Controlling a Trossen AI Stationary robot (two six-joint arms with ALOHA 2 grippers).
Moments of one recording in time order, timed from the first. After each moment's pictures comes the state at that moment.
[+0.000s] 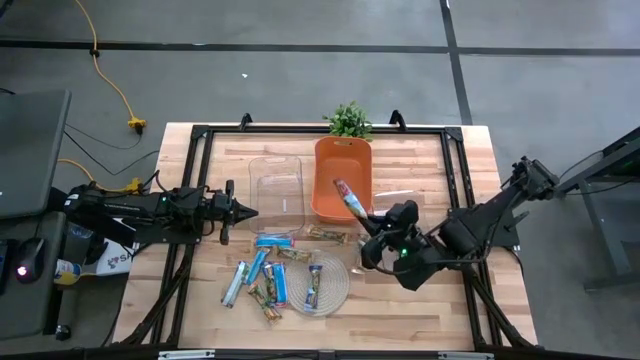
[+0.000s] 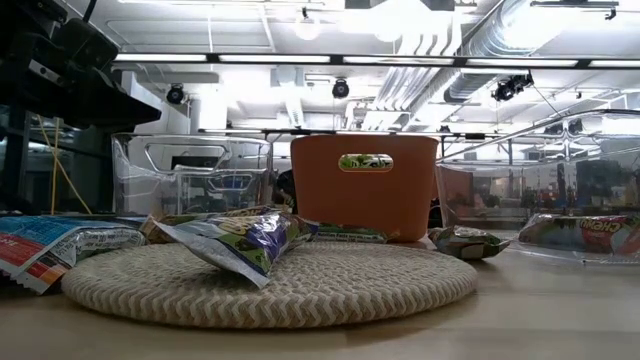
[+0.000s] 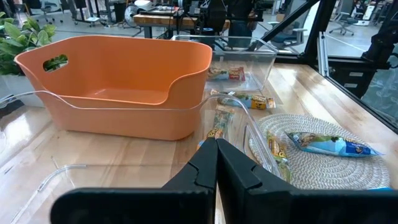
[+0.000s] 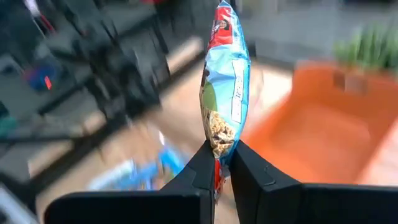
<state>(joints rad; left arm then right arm) -0.07 0.17 0.03 0.00 -0.09 -0.06 0.58 1.48 1.41 -0.81 1.00 1.20</state>
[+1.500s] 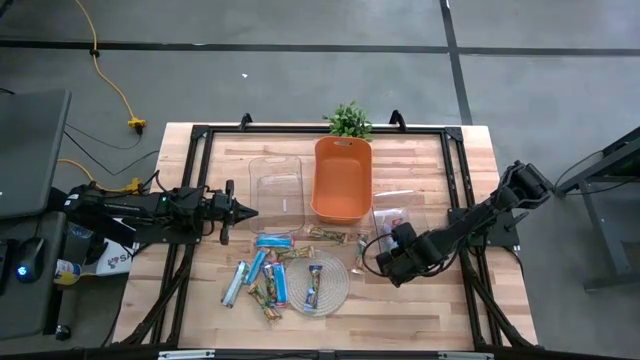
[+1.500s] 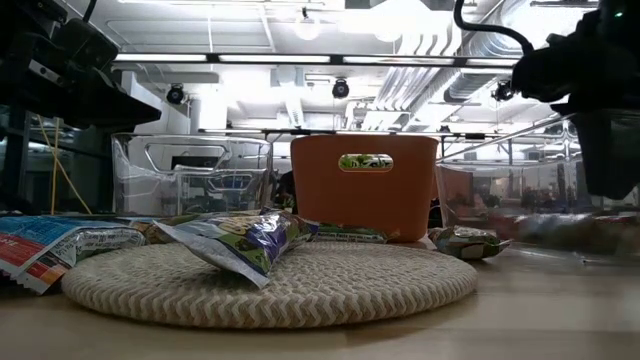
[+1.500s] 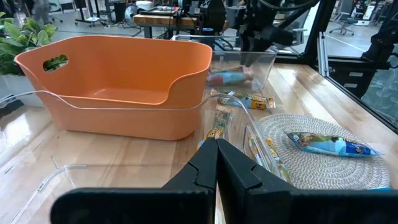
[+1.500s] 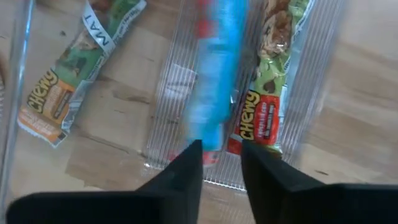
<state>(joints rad) -0.07 0.17 0.03 0.00 -0.09 -0.06 0.54 1.56 0.96 -0.96 0.23 1.75</state>
